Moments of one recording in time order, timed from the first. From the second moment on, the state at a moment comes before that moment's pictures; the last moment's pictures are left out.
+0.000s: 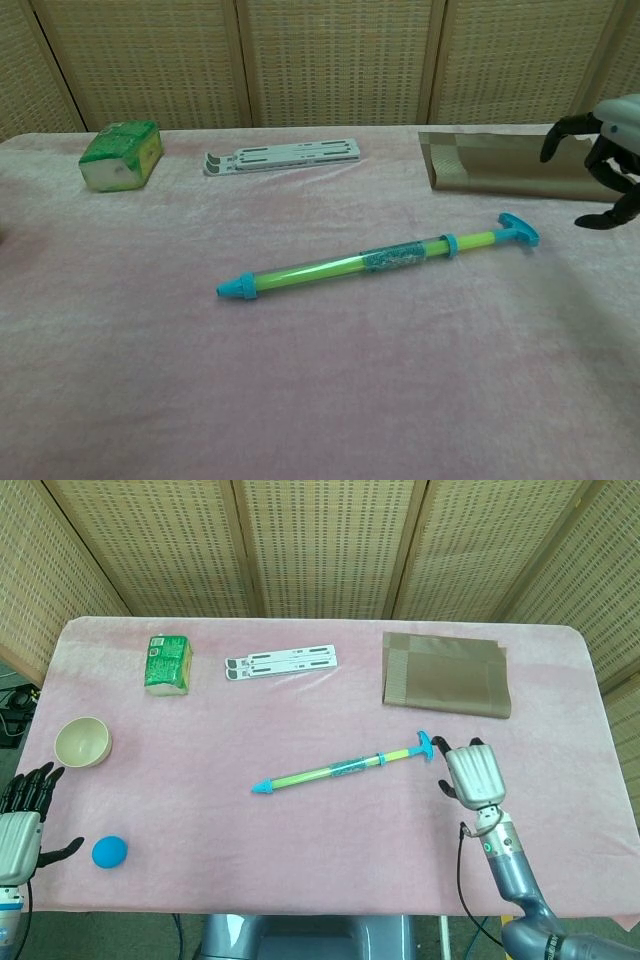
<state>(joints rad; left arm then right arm) -0.05 -1.19 -0.02 -1.65 1.48 1.51 0.10 0.44 -1.44 0.26 -1.59 -1.28 1.16 -0.55</state>
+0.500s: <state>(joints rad) -0.06 -1.19 -0.03 -1.64 1.45 1.48 0.08 0.60 -1.60 0.31 -1.37 -1.05 1.03 -0.66</state>
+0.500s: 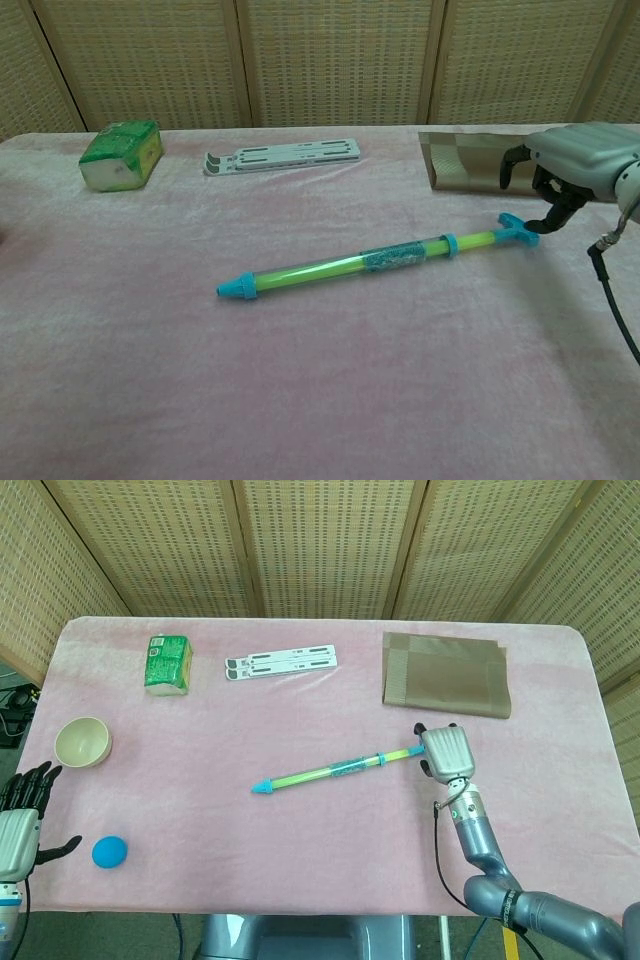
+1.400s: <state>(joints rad) -0.07 -1.20 -0.04 -1.62 1.42 1.45 0.08 0.68 -1.74 0.26 -1.09 -0.99 0.95 -0.58</state>
